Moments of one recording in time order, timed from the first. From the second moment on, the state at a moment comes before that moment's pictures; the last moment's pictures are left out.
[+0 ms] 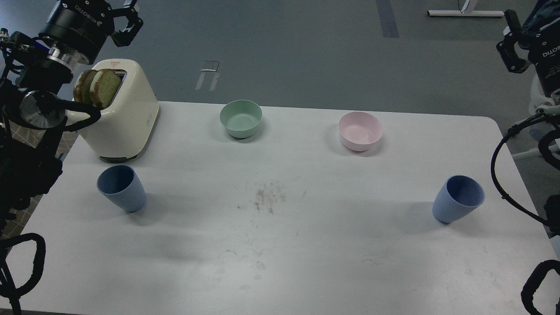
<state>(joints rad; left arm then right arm) -0.69 0.46 -1.34 -0.99 0.37 -0.41 -0.12 0.58 -0.20 1.81 1.09 -0.75 0.49 -0.05</state>
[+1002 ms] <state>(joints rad) -0.68 0.46 -1.34 -1.01 0.38 -0.38 -0.01 0.60 -0.21 1.81 1.03 -0.75 0.49 -0.05</state>
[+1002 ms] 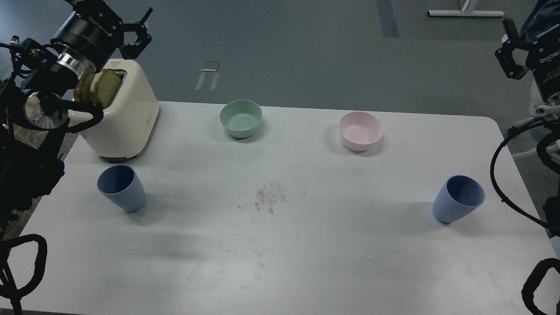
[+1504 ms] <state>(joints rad) -0.42 0.84 -1.34 -1.45 0.68 -0.38 -0.02 0.60 -0.21 1.82 1.04 -0.75 0.49 -0.05</state>
